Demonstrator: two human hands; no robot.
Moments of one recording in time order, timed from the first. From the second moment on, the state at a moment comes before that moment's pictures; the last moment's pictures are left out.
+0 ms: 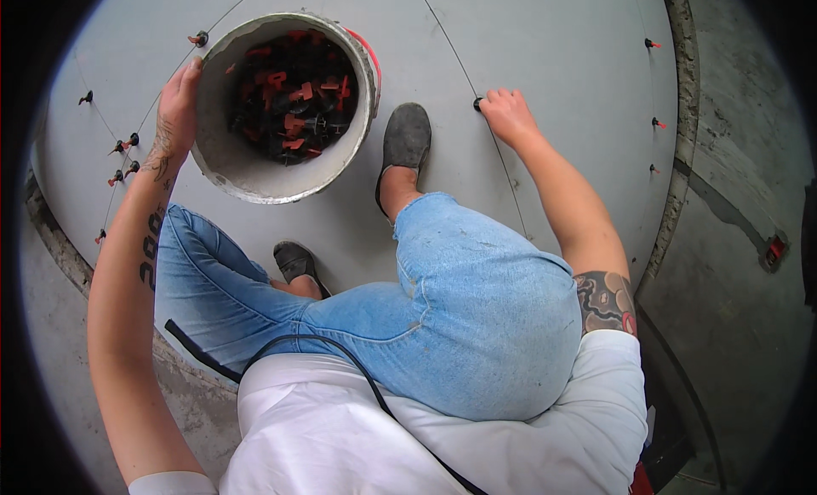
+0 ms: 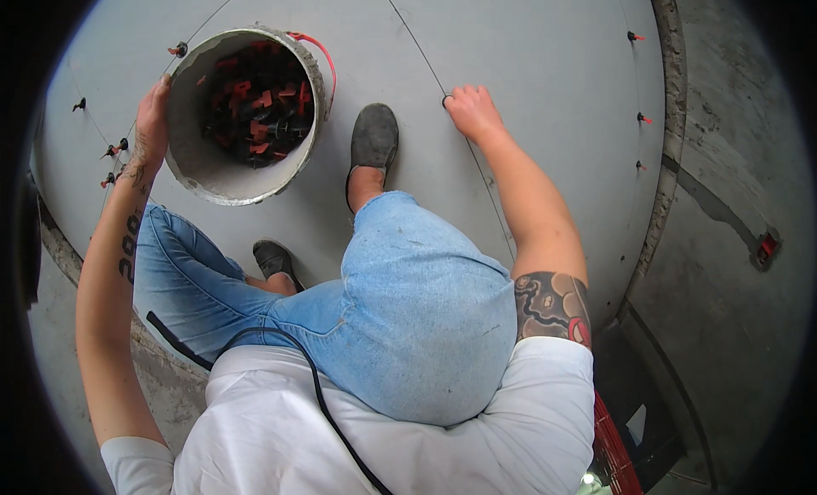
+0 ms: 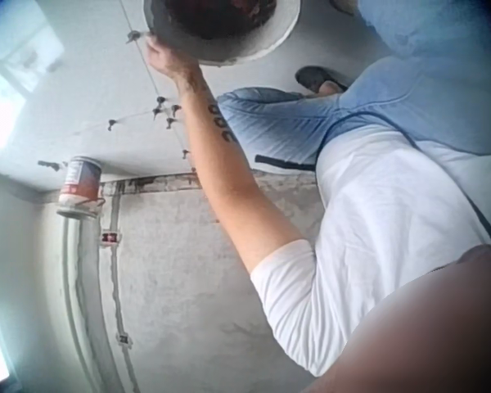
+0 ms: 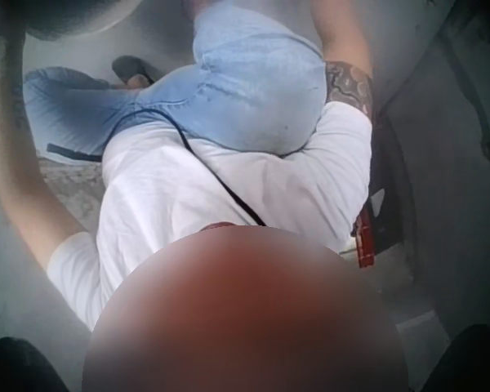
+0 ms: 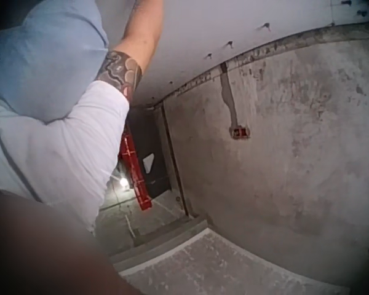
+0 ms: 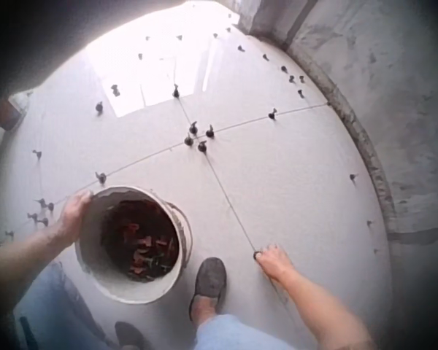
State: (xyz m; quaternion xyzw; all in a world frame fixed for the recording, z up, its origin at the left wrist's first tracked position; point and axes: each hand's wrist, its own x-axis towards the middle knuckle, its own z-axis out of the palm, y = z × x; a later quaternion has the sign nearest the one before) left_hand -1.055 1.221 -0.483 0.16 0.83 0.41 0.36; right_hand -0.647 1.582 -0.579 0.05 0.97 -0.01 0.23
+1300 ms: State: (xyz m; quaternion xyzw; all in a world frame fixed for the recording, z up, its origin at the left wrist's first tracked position) left_hand -1.056 1.221 -0.480 0.16 0.83 0.40 0.36; right_hand -0.652 1.545 -0.619 0.77 0.09 -0.63 -0.09
